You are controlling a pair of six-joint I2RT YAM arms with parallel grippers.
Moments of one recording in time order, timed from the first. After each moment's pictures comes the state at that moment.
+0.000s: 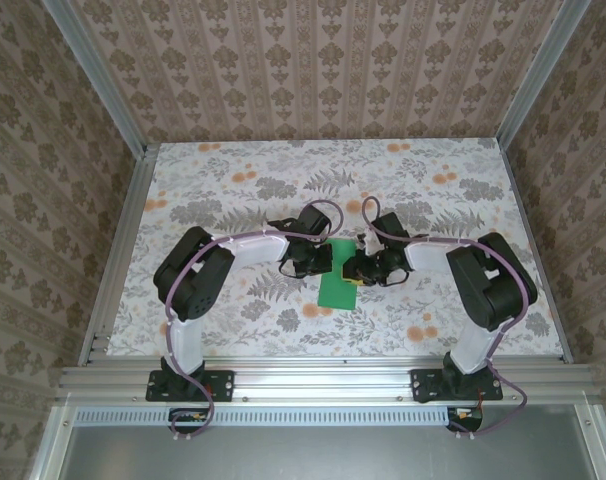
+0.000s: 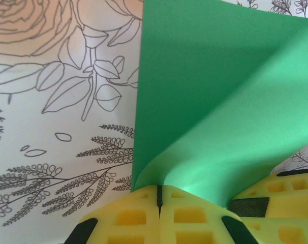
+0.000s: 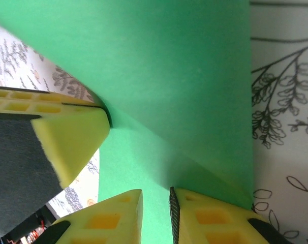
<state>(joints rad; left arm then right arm) -0.81 1.95 1.22 -0.42 0.26 -0.80 0.36 1.74 0.81 -0.20 -0.63 0.61</state>
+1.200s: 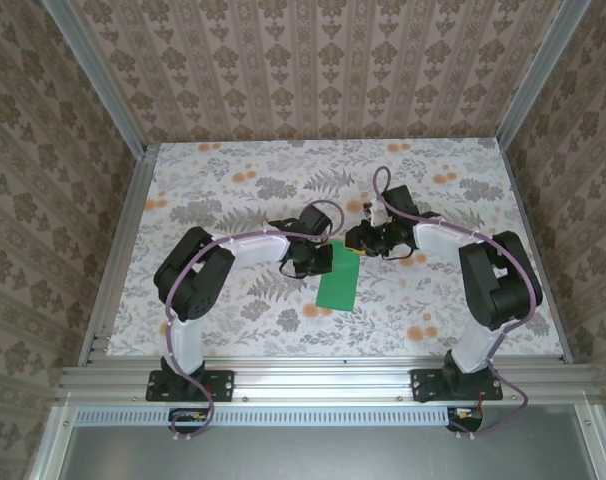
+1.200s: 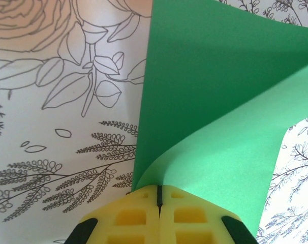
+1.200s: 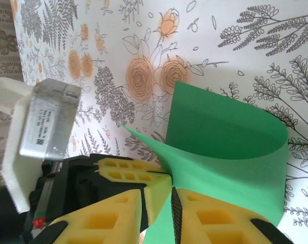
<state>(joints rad) -0.81 1.95 1.23 -0.43 0.25 -0.80 0.28 1.74 0.99 -0.27 -0.65 0.57</state>
